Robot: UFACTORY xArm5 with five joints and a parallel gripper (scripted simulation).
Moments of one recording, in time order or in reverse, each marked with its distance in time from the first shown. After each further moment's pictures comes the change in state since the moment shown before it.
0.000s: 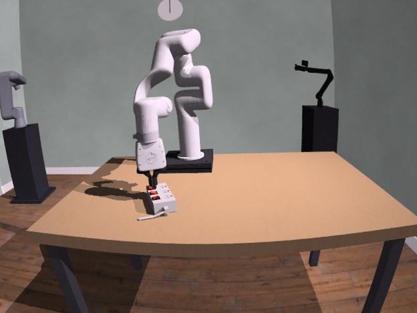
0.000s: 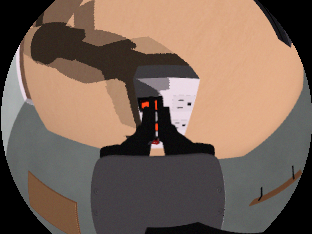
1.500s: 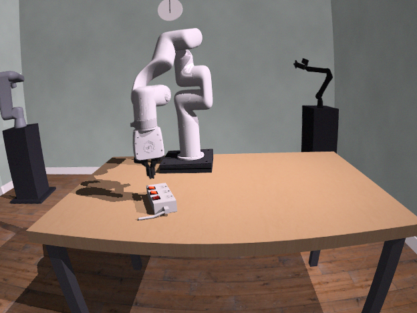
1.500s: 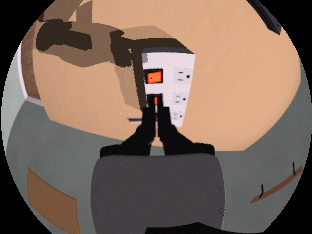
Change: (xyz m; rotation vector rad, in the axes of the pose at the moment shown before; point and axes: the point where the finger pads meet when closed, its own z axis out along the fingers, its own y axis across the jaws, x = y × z) arm -0.018 -0.006 -0.043 0.001 -0.001 0.000
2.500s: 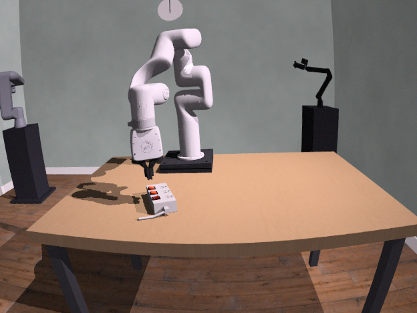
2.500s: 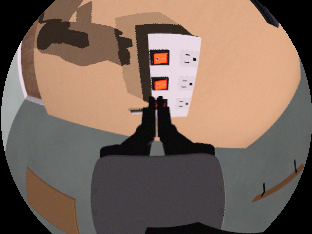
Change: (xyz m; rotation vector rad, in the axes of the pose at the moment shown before) arm -0.028 -0.010 -0.007 -0.003 0.003 0.000
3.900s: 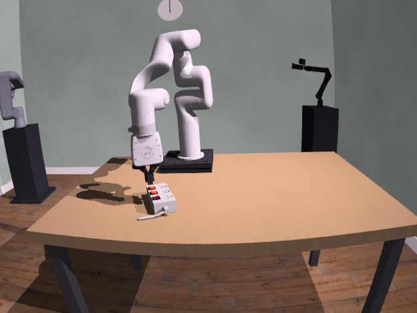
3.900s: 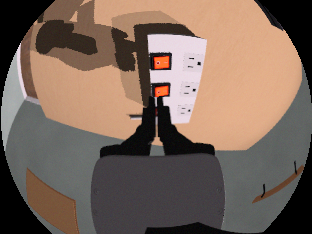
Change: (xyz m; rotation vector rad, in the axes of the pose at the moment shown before) arm 0.000 -0.001 0.018 0.000 0.000 0.000
